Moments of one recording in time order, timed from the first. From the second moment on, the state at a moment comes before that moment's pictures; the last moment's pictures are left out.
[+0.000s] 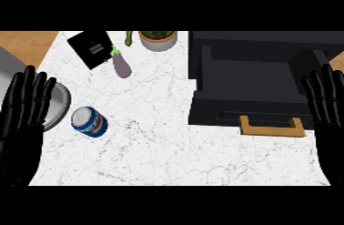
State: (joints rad) left arm 0.02 0.11 -0.01 -2.10 -0.02 0.01 0.01; right arm 0.01 -0.10 -0.01 -2.10 0.01 0.01 0.05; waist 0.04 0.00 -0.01
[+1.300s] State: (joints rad) left arm 0.07 0.24 0.15 -2.12 0.28 -0.20 0.37; right arm 0.18 -0.09 -0.10 -2.11 -0.04 0.05 0.15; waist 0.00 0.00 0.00
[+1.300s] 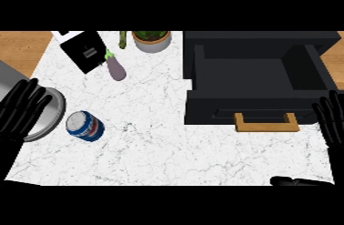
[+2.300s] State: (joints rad) left arm 0.01 0.19 0.21 -1.79 0.17 -0.28 0.15; right arm 0.27 -0.06 -0.16 -2.08 -0.05 0.14 0.04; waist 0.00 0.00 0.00
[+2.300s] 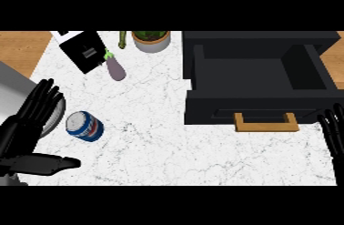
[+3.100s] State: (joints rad) left arm -0.04 0.20 0.25 -1.50 0.08 -0.28 -0.05; right arm 0.24 -0.07 -0.23 -2.05 -0.07 0.19 0.04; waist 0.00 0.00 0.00
